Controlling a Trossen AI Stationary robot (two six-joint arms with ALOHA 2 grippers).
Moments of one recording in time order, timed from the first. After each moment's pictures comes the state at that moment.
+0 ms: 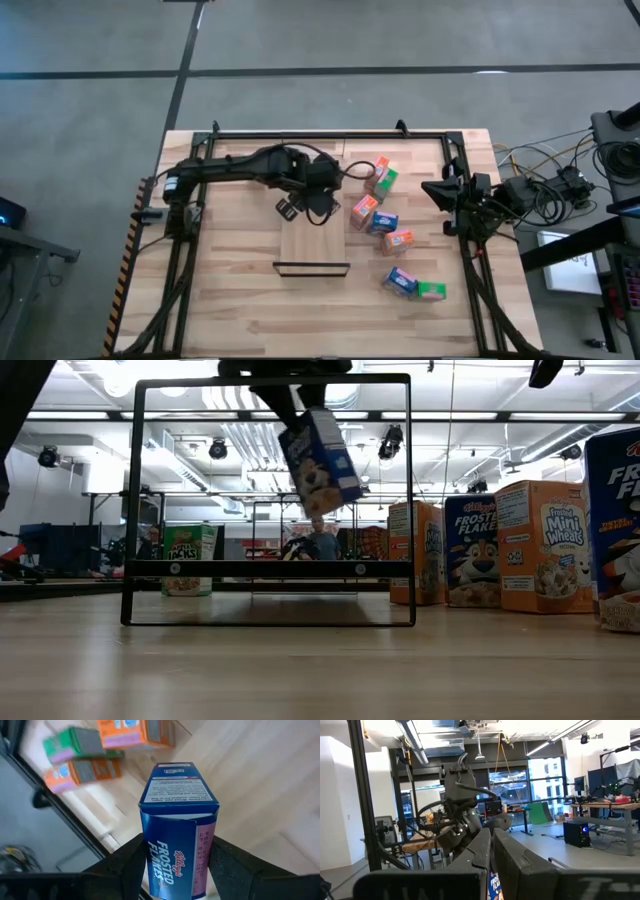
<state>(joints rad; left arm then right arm) 0.02 1.94 2.08 -1.34 -0.23 0.91 0.32 0.44 0.40 0.36 0.47 -0.05</state>
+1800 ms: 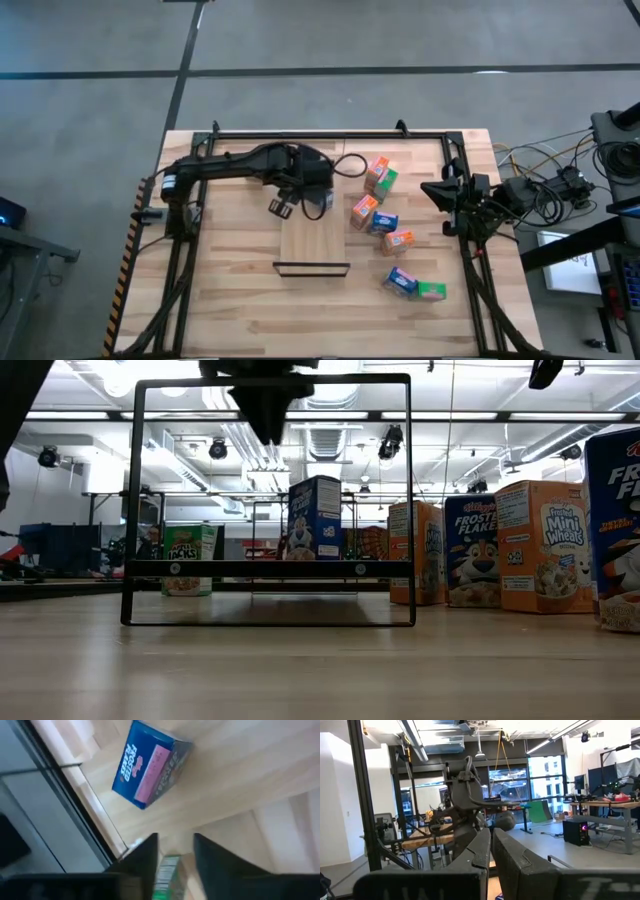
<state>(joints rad) 0.04 1.90 2.03 -1.53 -0.30 0.52 0.32 0.44 0.40 0.35 0.47 -0.05</state>
